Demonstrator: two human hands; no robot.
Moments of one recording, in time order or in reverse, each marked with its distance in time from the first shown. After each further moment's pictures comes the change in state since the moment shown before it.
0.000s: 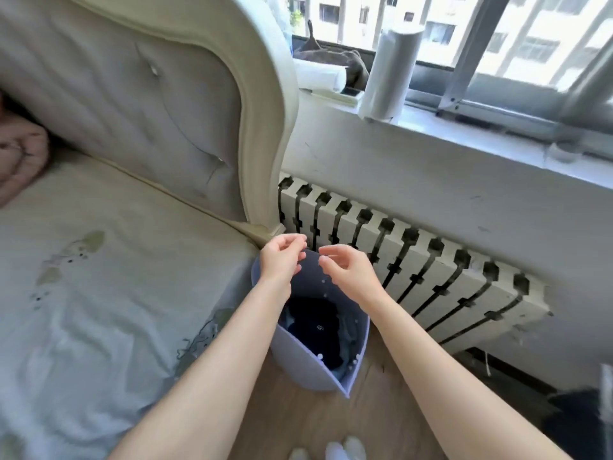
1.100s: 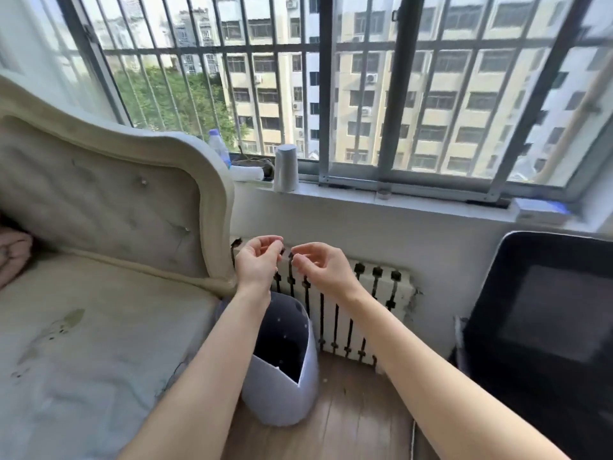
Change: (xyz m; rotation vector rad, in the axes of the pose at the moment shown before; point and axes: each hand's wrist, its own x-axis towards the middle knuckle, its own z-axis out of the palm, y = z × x) left_hand -0.297 0.078 0.021 -0.069 -0.102 0.382; right_hand -0.270 -0.117 -0.130 0.075 0.207 -0.289
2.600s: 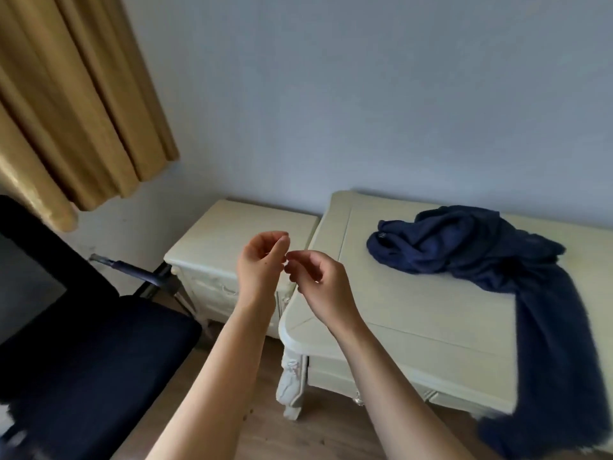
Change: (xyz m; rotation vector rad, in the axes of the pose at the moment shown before) left_hand -0.832 -0.067 0.181 0.071 -1.630 -0.120; right_hand -0.838 -0.044 -0.246 -0.090 1.630 0.427
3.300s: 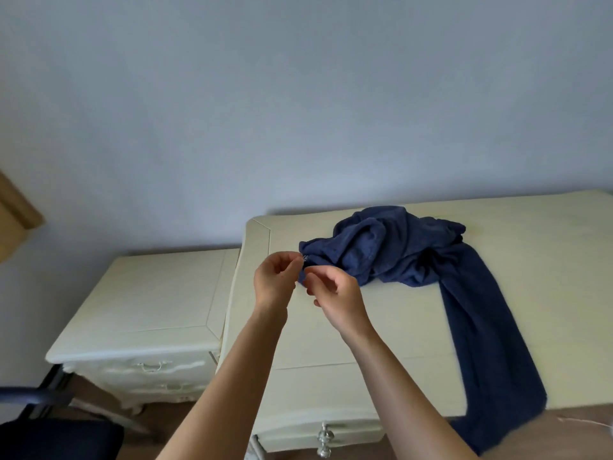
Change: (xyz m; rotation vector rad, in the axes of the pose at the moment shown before) left_hand 0.052 -0.049 0.184 0.145 -0.357 -0.071; right_hand 0.065 0.066 -0.147 0.001 0.393 0.120
